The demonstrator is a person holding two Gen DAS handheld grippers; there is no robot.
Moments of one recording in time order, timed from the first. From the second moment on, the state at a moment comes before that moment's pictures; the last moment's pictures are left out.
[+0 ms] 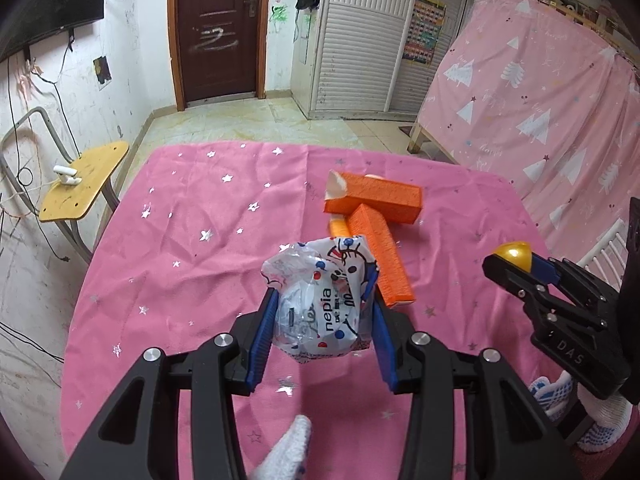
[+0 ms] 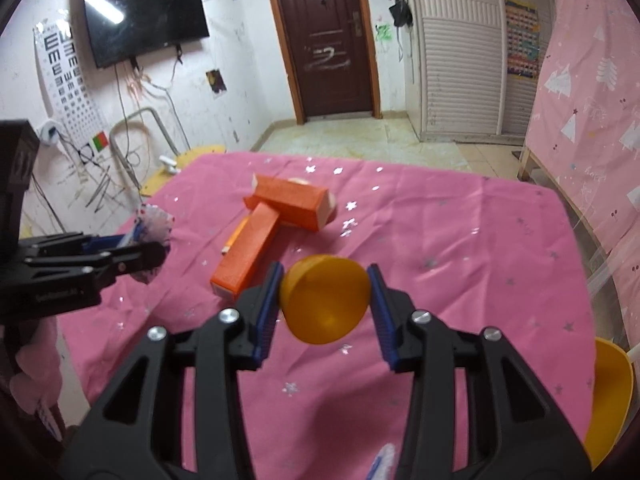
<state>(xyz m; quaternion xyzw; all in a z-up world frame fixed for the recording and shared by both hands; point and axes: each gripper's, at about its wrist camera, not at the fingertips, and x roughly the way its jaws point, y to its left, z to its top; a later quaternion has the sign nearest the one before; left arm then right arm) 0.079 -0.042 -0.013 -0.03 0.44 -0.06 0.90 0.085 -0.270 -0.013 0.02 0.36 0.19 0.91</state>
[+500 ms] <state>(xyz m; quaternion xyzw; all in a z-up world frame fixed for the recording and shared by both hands) 0.072 -0.119 0.015 0.02 0.41 -0.09 0.90 0.063 -0.373 -0.003 0.09 0.30 0.11 0.94</state>
